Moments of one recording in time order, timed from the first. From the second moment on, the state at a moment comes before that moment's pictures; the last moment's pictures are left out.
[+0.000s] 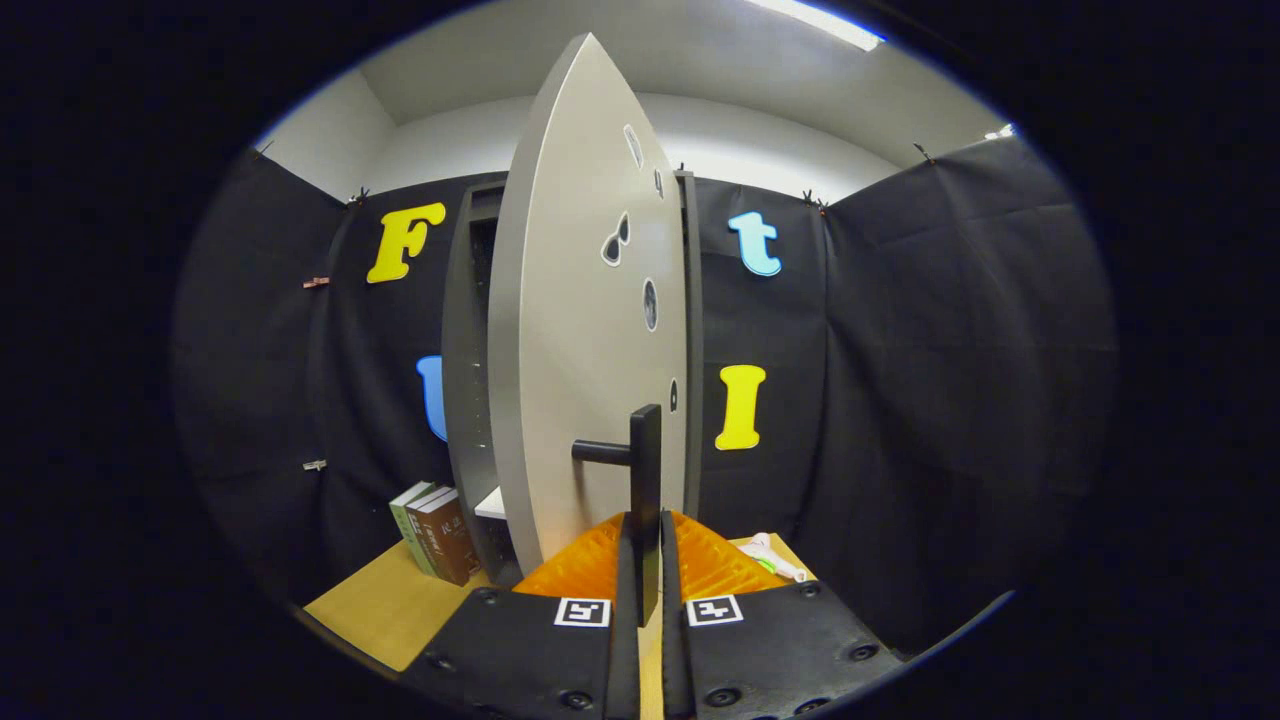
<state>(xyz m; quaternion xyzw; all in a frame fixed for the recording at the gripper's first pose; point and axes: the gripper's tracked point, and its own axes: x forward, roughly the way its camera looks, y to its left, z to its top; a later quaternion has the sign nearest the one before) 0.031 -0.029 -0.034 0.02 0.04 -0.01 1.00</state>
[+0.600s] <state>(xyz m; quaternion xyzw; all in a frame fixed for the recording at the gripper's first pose) 0.017 -0.091 -0.030 0.02 0.02 -0.11 0.99</state>
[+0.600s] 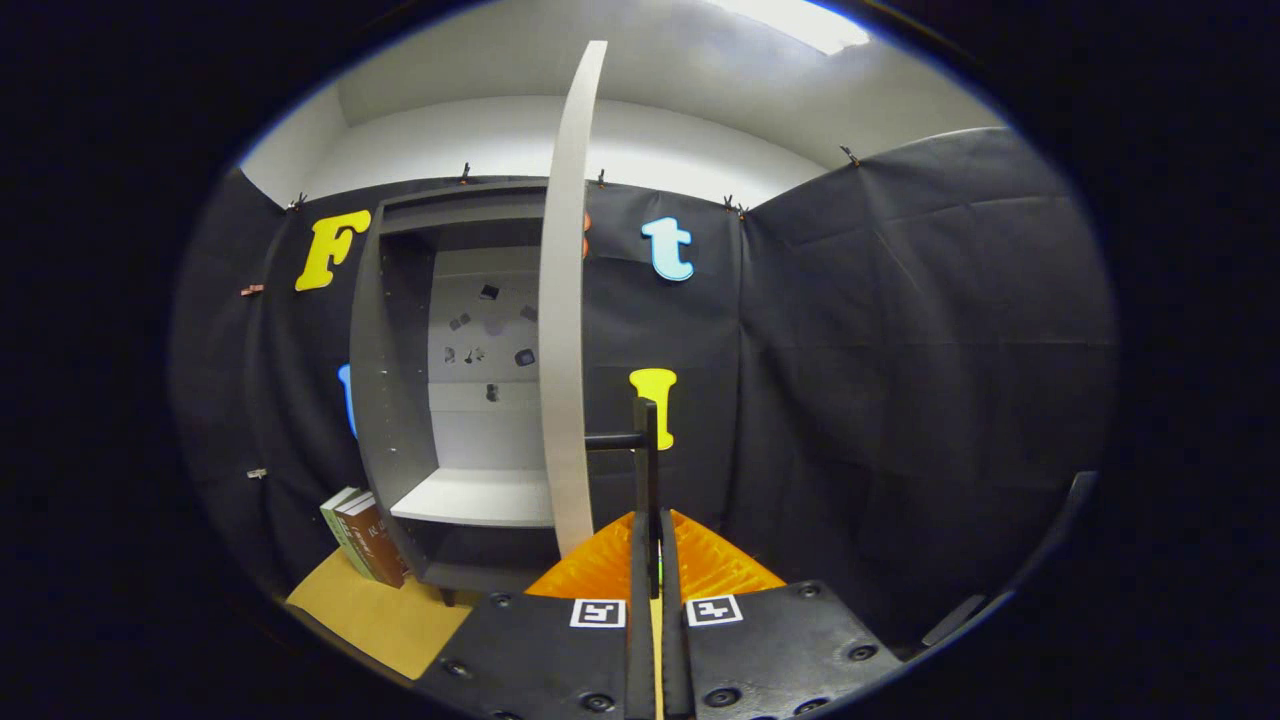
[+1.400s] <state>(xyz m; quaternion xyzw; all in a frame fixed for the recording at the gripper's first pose) -0.027 -0.030 -0.079 -0.01 0.13 -0.01 0.99</state>
